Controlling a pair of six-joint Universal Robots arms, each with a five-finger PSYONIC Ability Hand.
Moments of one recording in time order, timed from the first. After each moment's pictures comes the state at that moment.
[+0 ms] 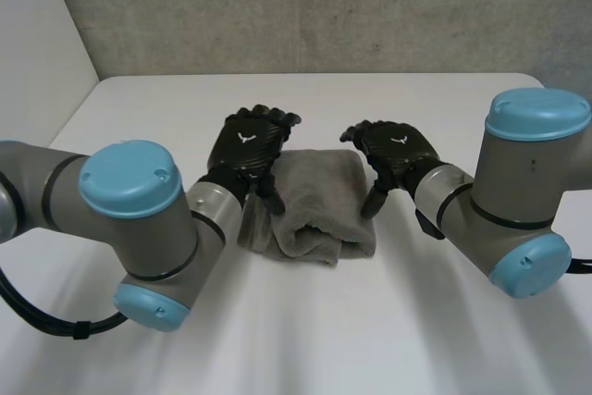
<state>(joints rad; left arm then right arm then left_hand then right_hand) 4.09 -2.13 -1.43 3.51 -1.56 3.26 2.02 -1.00 1.32 -0.04 1.36 3.03 0.28 0.28 0.27 0.29 0.25 0.23 0.25 0.24 0.25 0.06</state>
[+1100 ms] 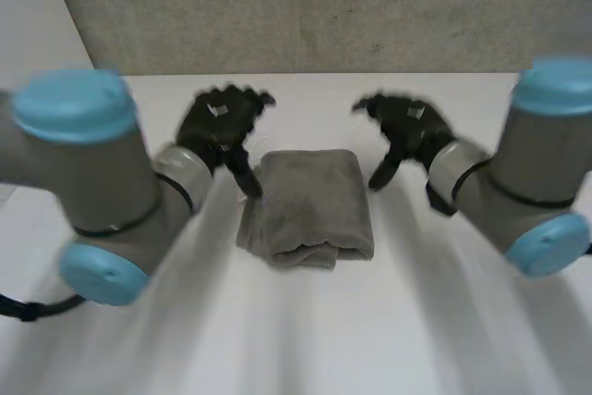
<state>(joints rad) 4.14 -2.01 -1.33 3.20 -1.58 3.26 2.00 -1.07 1.28 -0.03 1.35 3.12 0.28 0.27 0.26 0.28 0.23 0.23 0.25 0.24 0.25 0.06</state>
